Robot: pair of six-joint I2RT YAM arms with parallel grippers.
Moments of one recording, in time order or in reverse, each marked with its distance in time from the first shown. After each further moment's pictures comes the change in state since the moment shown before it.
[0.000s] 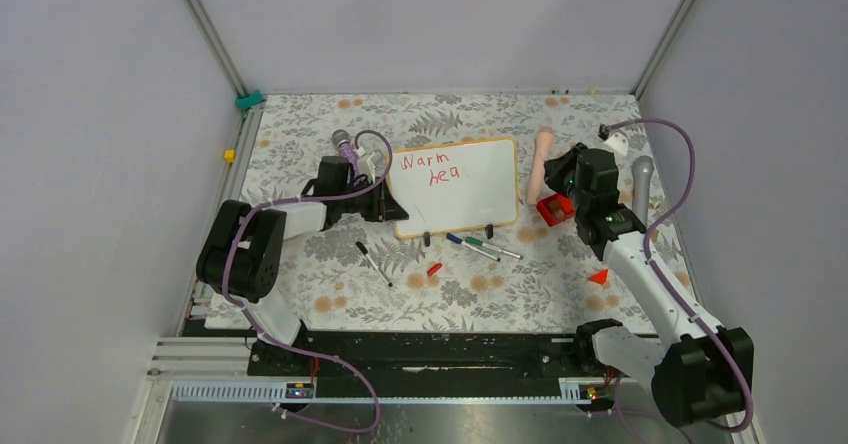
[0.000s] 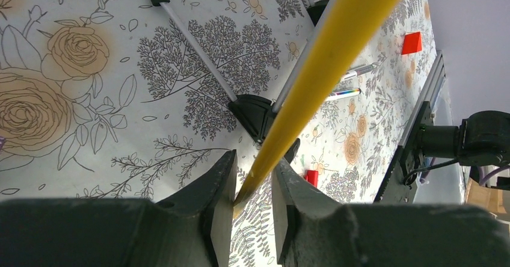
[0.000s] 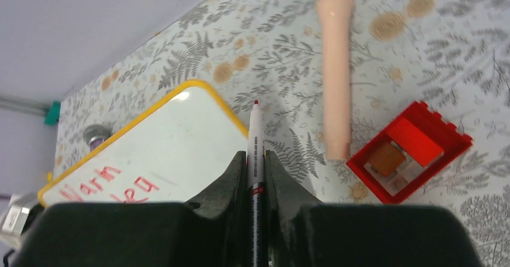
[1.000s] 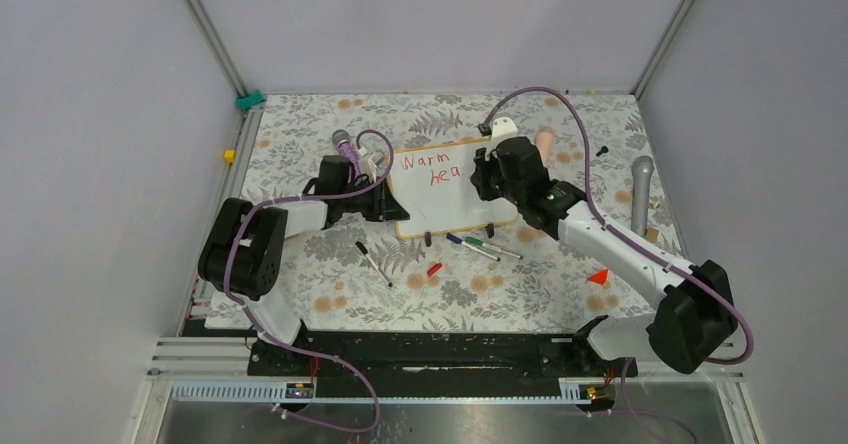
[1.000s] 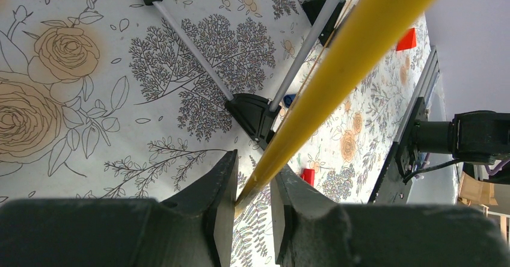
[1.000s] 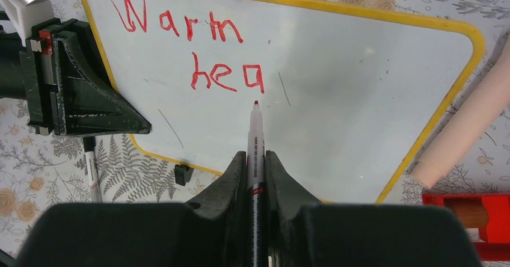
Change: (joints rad) left arm -0.003 0.018 0.013 -0.007 0.023 0.000; right arm 0.415 0.247 0.289 -0.167 -0.084 -0.478
